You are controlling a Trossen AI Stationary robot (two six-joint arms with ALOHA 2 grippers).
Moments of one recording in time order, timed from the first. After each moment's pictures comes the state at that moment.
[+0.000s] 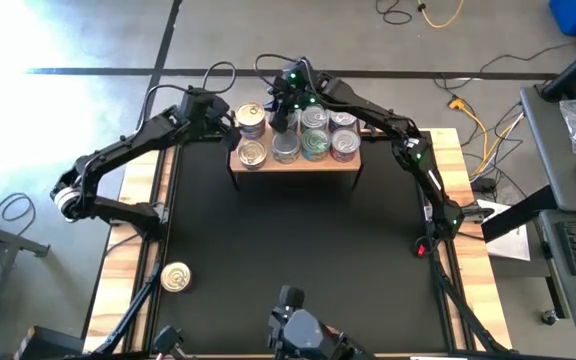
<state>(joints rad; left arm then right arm) 0.79 1.29 1.07 -0.41 -0.12 0.12 -0.61 2.33 2.35 -0.60 -0.31 -0.25</state>
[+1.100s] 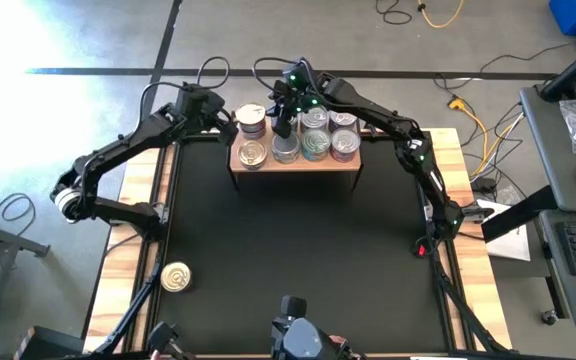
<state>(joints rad) 0.83 1.29 1.07 -0.39 -0.12 0.12 -0.58 2.29 2.36 -0.71 -0.32 -0.28</state>
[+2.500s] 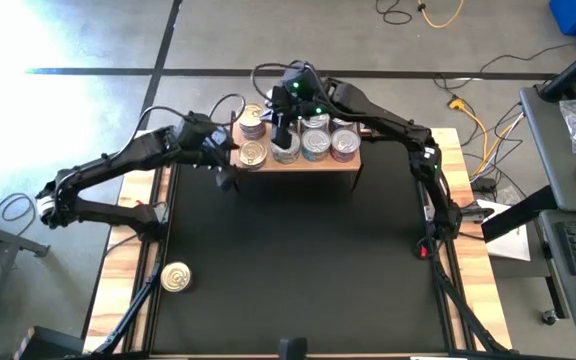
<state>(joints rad) 0.49 1.12 1.07 -0.63 0.10 -0.03 -0.45 2.15 2.36 -0.76 -0.23 -0.32</state>
